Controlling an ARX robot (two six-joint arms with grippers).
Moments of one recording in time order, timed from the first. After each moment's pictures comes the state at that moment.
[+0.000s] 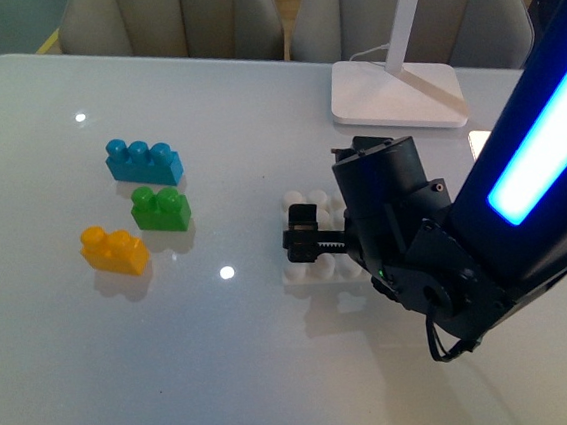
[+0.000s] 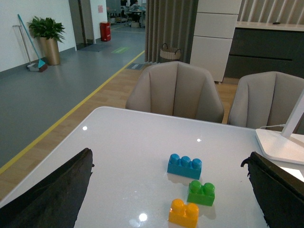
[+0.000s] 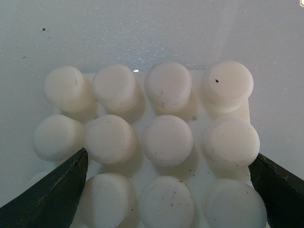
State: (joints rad) left arm 0.00 0.01 0.01 0.00 0.00 -0.01; right arm 0.52 2.57 1.08 0.73 0.25 0.42
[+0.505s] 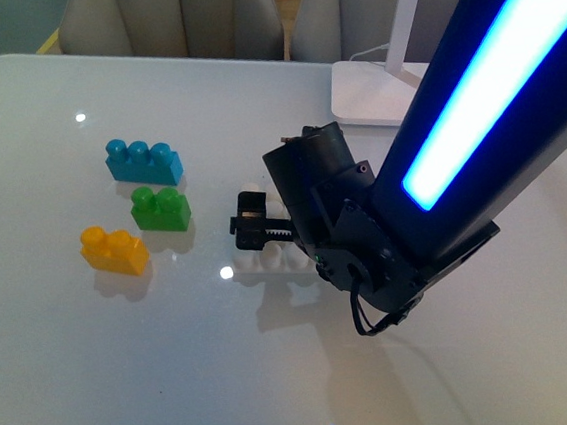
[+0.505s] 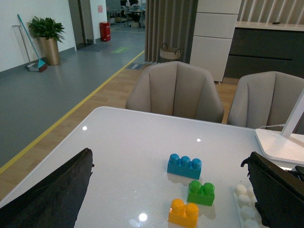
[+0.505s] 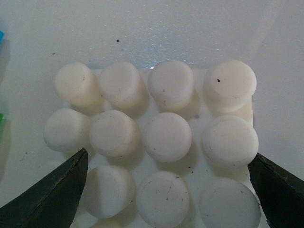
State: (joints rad) left arm 0.00 0.01 0.01 0.00 0.00 -0.01; right arm 0.60 2.61 1.25 0.59 0.26 0.51
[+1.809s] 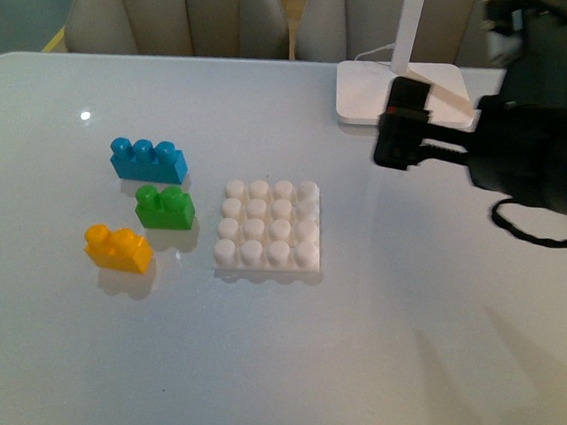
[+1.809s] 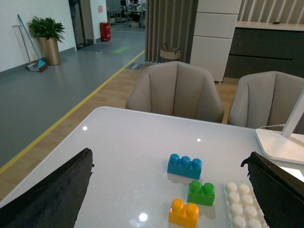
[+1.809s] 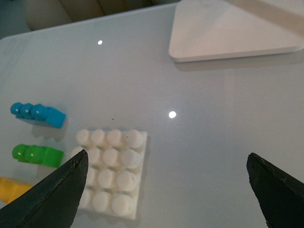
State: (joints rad) left arm 0.00 0.01 0.01 0.00 0.00 -0.01; right arm 0.32 1.93 0.58 0.90 0.07 0.38
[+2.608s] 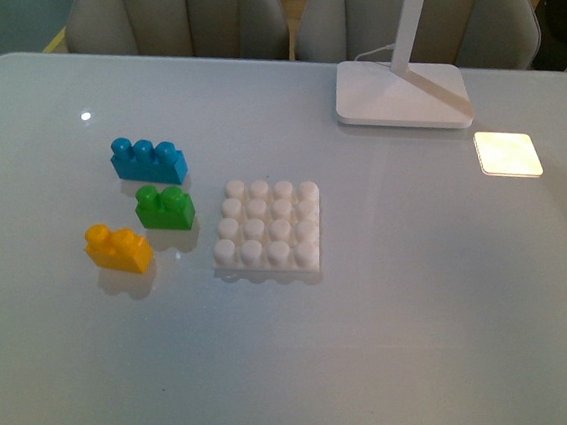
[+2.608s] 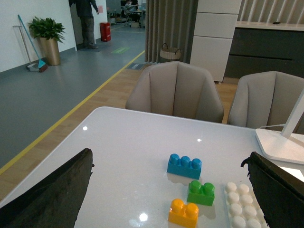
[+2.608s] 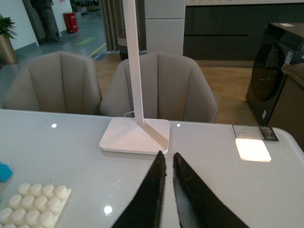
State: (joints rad) left arm 0.00 0.00 0.01 0.00 0.00 -0.01; right arm 0.00 0.83 0.03 0.79 0.00 0.01
